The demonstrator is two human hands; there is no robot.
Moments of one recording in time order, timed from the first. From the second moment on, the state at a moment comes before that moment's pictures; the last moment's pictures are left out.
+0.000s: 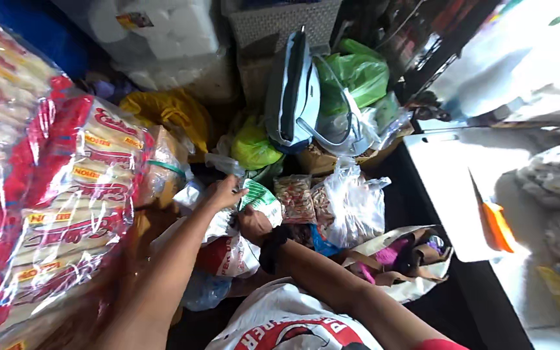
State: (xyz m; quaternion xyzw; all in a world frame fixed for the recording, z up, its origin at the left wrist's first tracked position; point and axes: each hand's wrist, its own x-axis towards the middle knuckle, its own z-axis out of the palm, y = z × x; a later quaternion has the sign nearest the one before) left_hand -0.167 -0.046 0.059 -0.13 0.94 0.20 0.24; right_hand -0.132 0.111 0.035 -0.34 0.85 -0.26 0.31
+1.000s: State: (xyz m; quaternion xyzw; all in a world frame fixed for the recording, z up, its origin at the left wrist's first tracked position) left_hand -0.095 -0.047 0.071 -0.09 0.94 0.22 0.23; right_hand -0.141 0.107 0.027 0.08 0.54 -0.71 0.45
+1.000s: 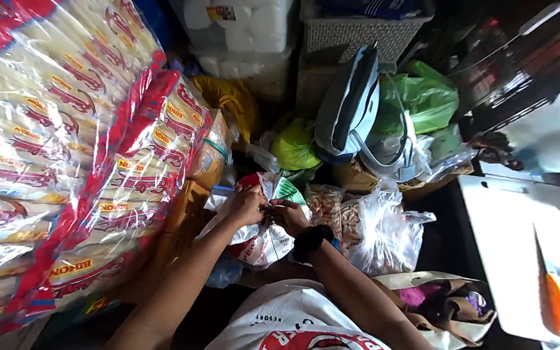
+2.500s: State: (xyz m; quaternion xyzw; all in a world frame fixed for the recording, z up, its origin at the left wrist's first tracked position) left_hand -0.169 -0.047 0.086 -0.12 0.83 0.41 0.36; right_hand -0.129 0.115 0.000 0.24 0.38 -0.77 0.45
